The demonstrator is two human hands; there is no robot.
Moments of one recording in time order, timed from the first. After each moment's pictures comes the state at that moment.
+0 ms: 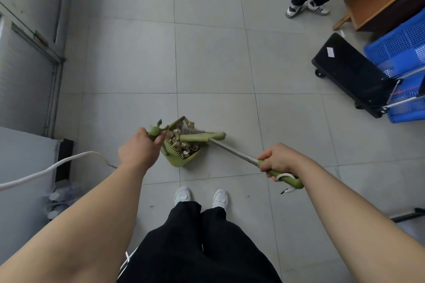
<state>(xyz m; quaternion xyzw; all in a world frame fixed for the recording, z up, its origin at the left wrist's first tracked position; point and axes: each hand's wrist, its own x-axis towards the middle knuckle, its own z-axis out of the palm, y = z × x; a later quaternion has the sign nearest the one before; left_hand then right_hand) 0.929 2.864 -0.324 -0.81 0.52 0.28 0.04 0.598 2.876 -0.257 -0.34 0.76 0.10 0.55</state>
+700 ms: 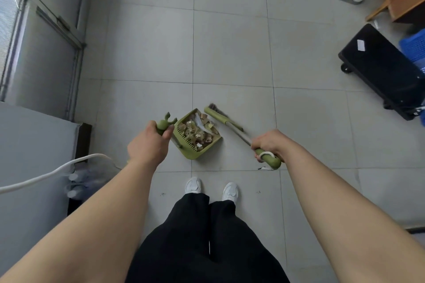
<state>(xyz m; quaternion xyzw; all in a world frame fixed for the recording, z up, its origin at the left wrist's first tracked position) 0.940 2.875 -0.327 -0.83 0.49 0.28 0.03 0.648 2.838 -0.299 -0.29 0.77 0.03 0.56</state>
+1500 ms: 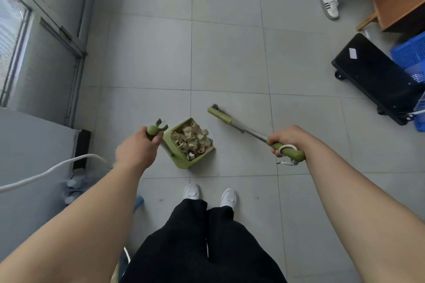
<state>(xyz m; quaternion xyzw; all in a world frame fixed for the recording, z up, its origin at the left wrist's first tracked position) 0.958 2.881 -0.313 -0.82 0.50 0.28 0.04 0.610 2.828 -0.255 -0.29 0.79 0.01 0.53</state>
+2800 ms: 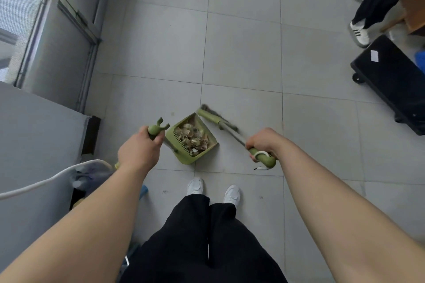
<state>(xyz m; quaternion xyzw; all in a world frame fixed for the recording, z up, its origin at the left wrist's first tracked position) 0.970 2.904 -0.318 -0.84 0.47 0.28 0.03 0.683 2.831 -0.303 -0.32 0.75 0.05 0.57</state>
